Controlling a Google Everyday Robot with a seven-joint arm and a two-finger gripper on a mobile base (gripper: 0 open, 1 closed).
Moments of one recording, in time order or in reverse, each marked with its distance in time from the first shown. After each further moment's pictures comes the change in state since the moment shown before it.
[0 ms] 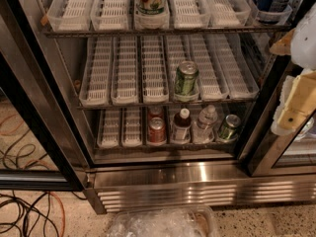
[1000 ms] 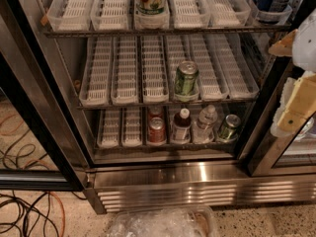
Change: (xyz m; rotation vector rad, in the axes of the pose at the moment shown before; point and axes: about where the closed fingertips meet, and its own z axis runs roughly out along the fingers) arm -0.004 0.003 0.001 0.000 -0.045 -0.016
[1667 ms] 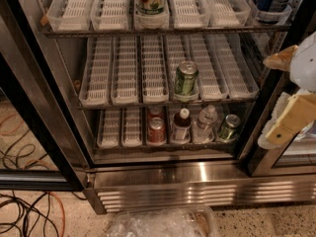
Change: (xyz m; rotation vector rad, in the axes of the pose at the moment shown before) arm -0.009 0.017 0.015 0.007 -0.157 0.048
